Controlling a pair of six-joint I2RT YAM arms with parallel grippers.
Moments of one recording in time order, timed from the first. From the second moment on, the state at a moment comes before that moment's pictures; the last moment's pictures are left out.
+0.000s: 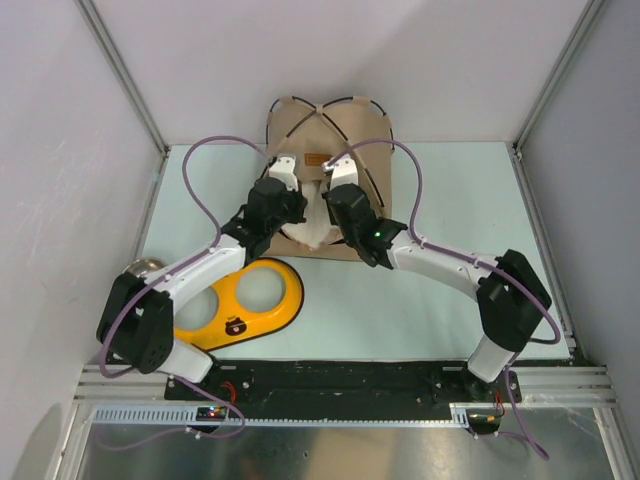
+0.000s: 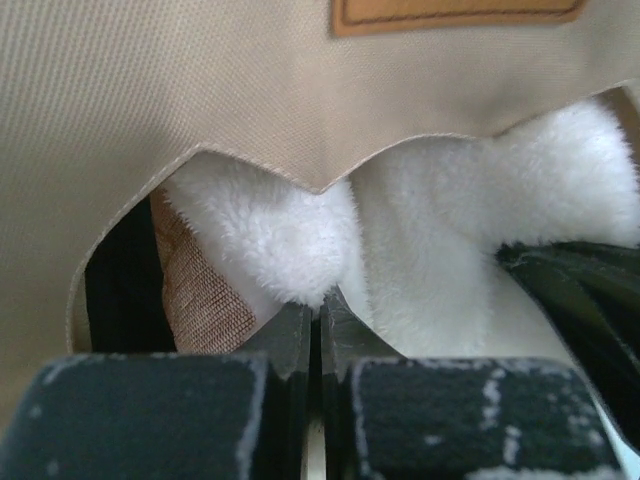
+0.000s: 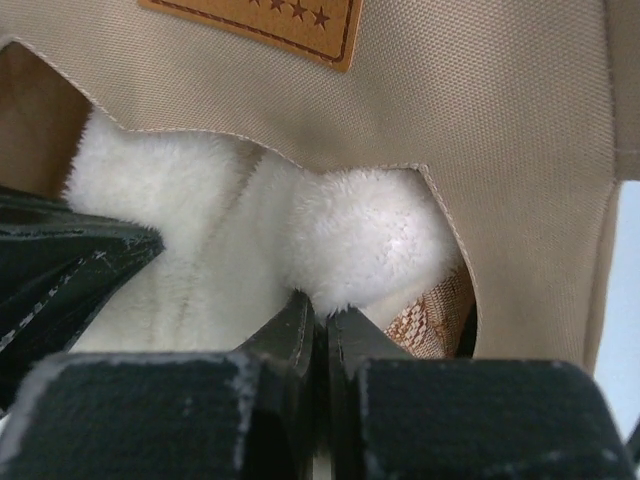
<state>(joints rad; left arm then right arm) -0.54 1.44 1.00 0.08 -0.09 -0.26 0.86 1.67 1.27 0.05 0.57 0.15</state>
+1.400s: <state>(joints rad) -0.62 1.54 0.73 0.62 -0.43 -0.13 0.87 1.88 1.23 0.15 0.84 0.11</state>
